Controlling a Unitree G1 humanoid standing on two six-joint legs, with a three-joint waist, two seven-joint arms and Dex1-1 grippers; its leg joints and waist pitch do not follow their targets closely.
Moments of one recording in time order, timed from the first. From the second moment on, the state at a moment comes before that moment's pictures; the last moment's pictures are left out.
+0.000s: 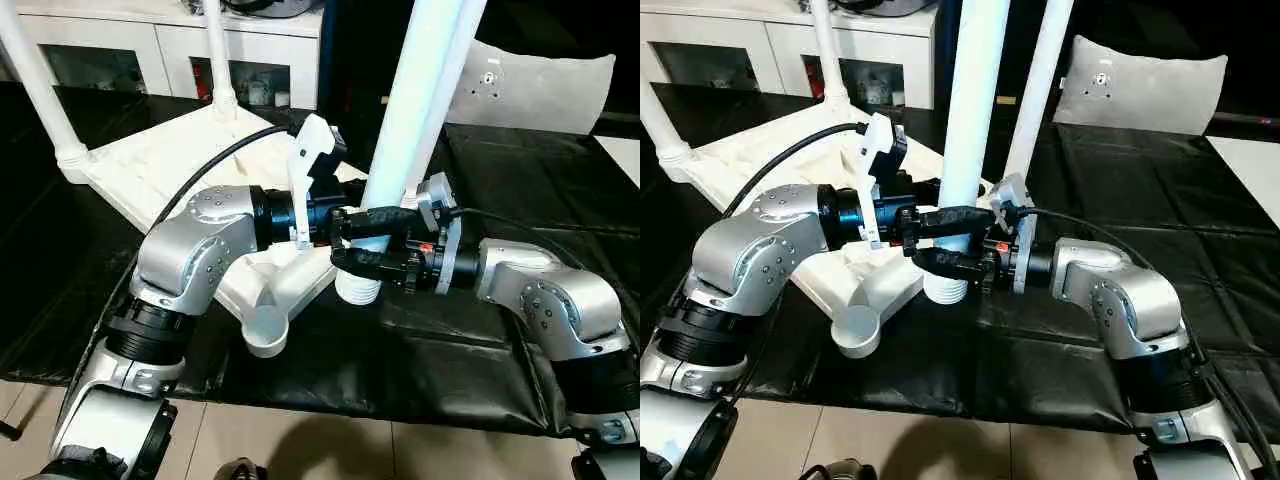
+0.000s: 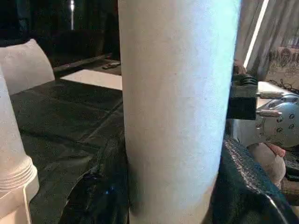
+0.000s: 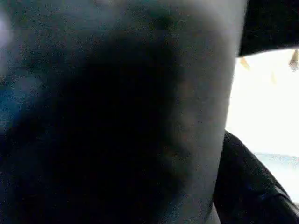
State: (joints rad) left arm -0.72 0.28 -0.18 0.03 -0.50 0.64 -0.92; right arm -0.51 -0.42 0.13 0.00 0.58 0.71 0.95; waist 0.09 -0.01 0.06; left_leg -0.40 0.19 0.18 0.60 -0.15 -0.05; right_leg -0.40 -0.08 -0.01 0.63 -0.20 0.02
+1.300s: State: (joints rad) left arm -0.60 0.22 -0.07 -0.06 -0.71 0.77 -0.98; right arm -0.47 -0.38 0.14 -0.04 0.62 0.72 0.97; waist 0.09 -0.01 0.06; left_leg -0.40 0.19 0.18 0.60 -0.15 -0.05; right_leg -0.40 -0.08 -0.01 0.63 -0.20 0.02
